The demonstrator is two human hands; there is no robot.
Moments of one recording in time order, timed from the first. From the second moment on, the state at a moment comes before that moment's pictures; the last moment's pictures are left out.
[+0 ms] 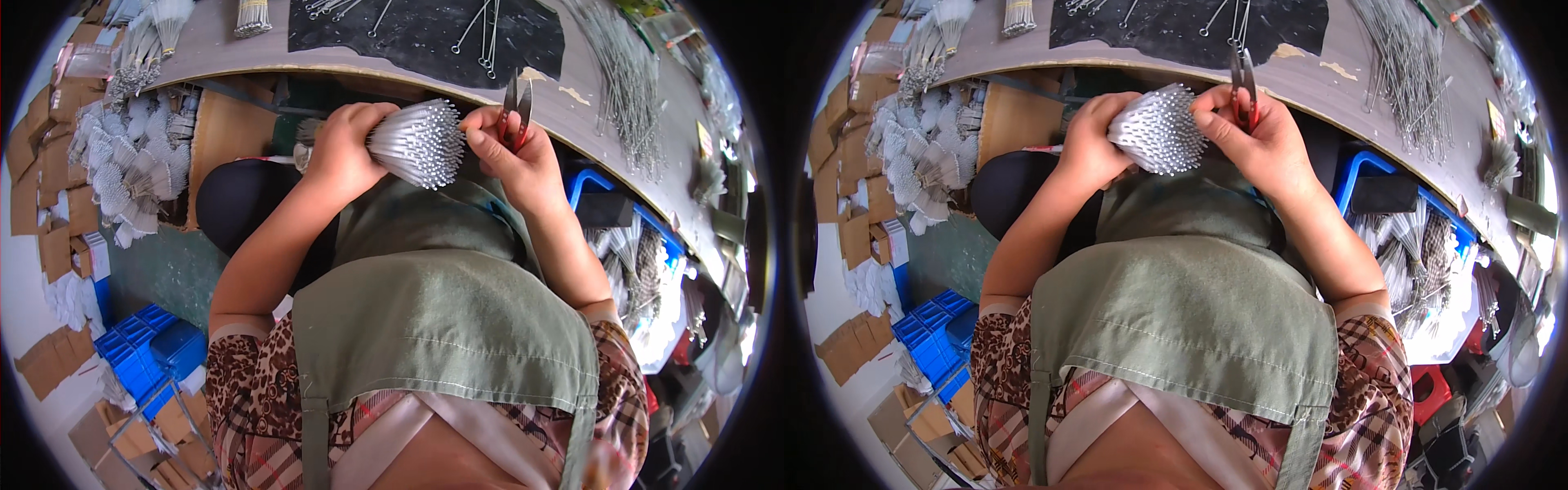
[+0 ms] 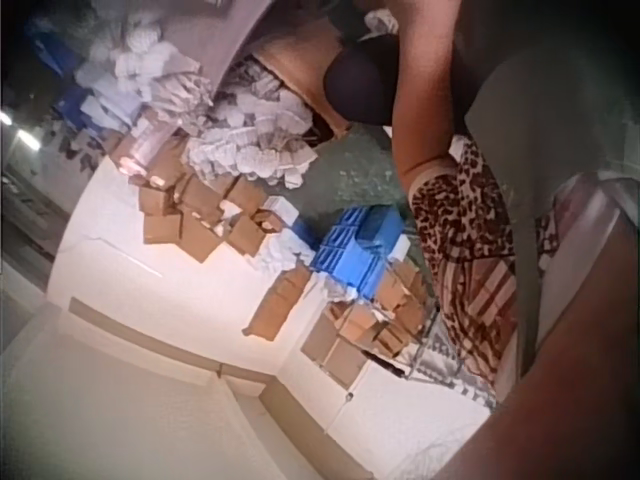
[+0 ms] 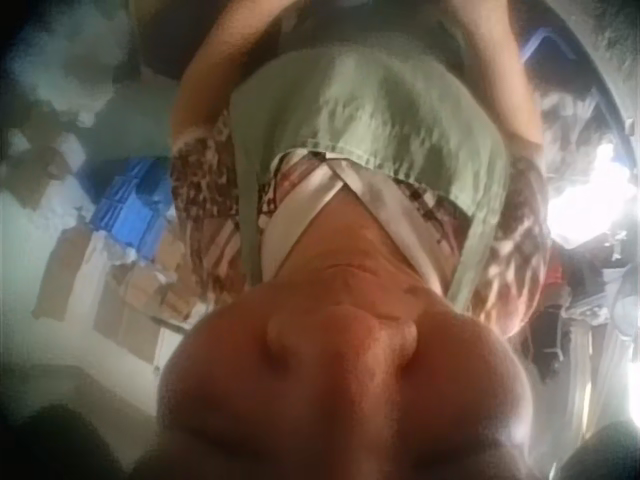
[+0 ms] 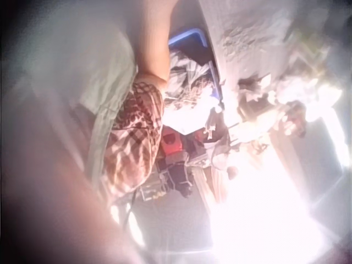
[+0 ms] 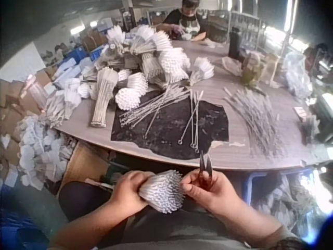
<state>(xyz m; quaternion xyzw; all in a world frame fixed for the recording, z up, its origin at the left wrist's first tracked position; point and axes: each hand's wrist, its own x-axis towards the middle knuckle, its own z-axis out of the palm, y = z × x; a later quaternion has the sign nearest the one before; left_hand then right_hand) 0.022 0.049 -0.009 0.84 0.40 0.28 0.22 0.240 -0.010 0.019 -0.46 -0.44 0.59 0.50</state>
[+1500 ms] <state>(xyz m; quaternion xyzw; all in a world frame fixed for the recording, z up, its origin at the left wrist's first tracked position) 0.024 0.047 -0.002 0.86 0.45 0.23 -0.01 0.209 -0.010 0.018 -0.58 -0.51 0.46 0.43</state>
